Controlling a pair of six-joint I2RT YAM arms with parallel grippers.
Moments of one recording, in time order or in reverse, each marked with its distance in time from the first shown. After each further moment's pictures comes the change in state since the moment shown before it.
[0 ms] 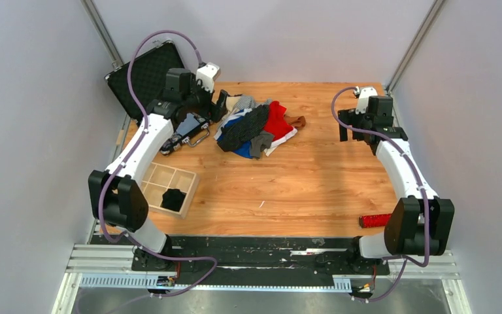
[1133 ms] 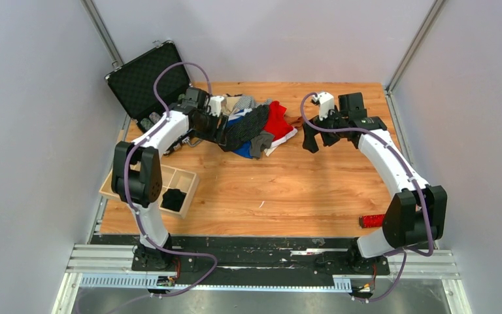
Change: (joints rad) left arm -0.011 0.230 -0.007 -0.240 0.018 -0.123; right arm 0.206 0.075 0.127 -0.211 -0.386 -0.098
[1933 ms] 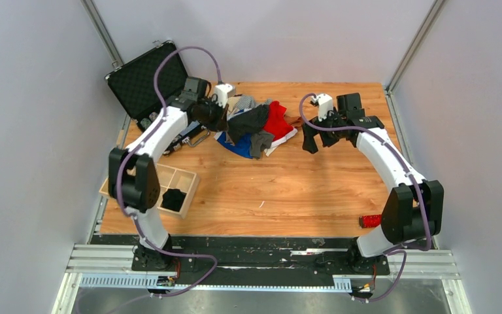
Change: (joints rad) left arm -0.037 0.014 0.102 -0.022 0.109 0.188; right arm 0.003 0.032 -0.003 0.003 0.011 0.000
